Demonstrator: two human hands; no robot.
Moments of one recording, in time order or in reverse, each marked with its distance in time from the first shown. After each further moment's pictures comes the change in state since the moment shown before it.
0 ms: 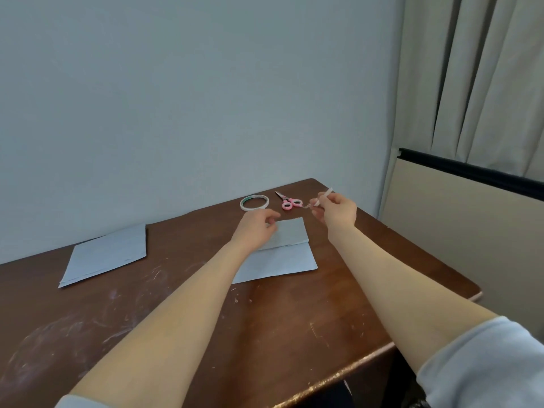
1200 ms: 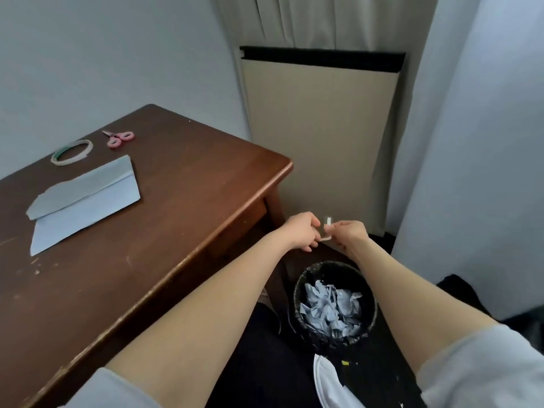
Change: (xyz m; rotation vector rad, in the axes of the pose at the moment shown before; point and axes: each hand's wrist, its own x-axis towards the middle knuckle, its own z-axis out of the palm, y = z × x) left_hand -0.128 0.219 0.286 -0.257 -0.867 -0.059; right_hand -0.057 0.125 -0.364 -0.298 0.351 0.471
